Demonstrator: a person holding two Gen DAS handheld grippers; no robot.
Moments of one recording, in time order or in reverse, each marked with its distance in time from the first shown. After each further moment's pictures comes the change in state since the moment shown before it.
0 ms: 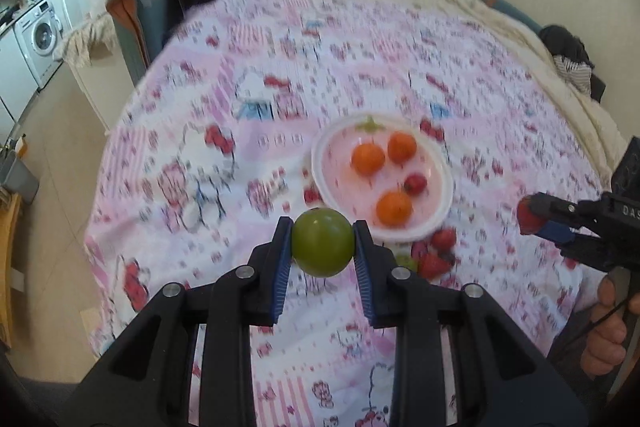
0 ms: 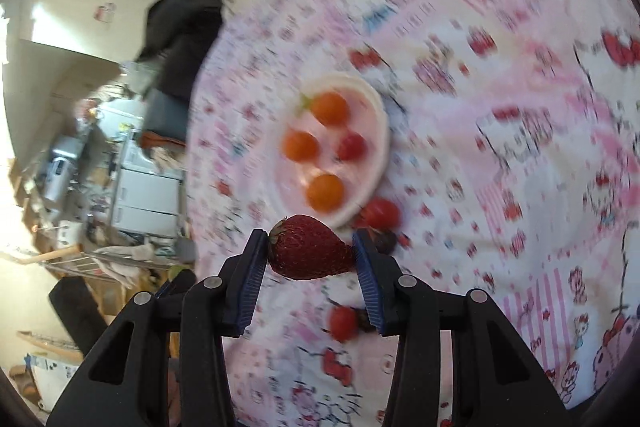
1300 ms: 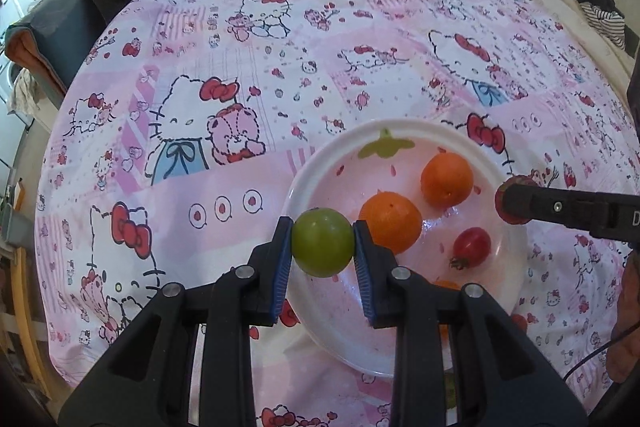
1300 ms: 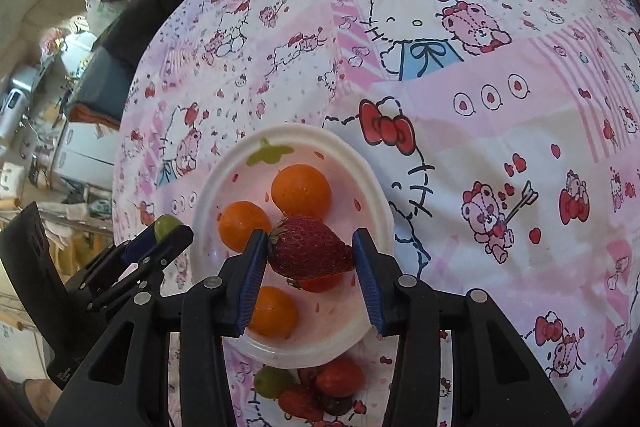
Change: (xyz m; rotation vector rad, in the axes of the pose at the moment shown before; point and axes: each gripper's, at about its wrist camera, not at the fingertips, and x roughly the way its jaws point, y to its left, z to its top) left arm 0.168 -0.035 0.063 0.159 0.144 0.061; right arm 0.133 -0.006 0.100 -0.202 0.155 -0.239
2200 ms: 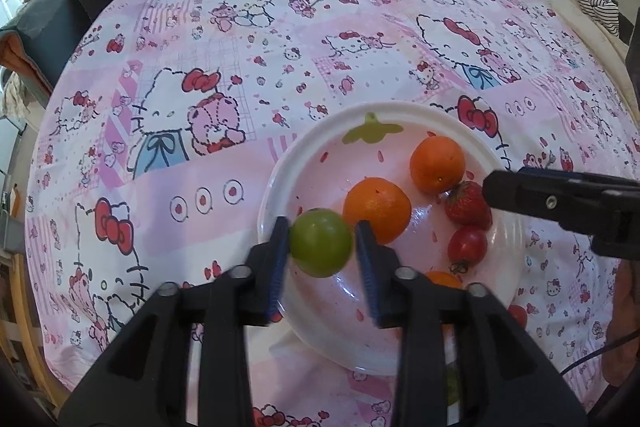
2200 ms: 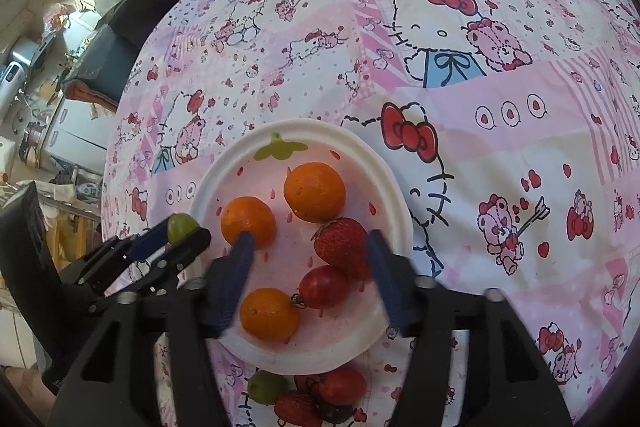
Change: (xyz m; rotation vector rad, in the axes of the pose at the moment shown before) left arm 0.008 -0.008 -0.004 0.025 0.030 -0.029; right arm 0.004 0.019 -0.001 -0.079 -0.029 -0.037
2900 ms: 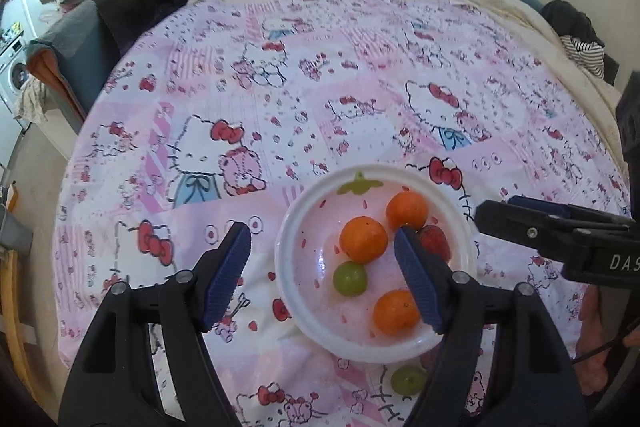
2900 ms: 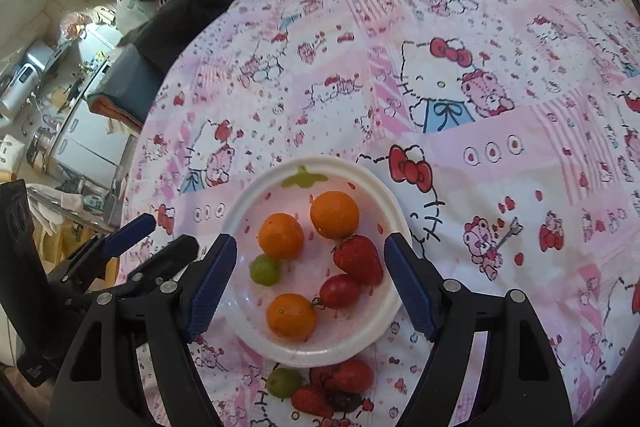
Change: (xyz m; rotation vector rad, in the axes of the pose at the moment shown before) left arm -0.072 0.009 0.008 -0.058 -0.154 -0.016; right arm -0.052 0.019 -0.007 -0.039 -0.122 0.010
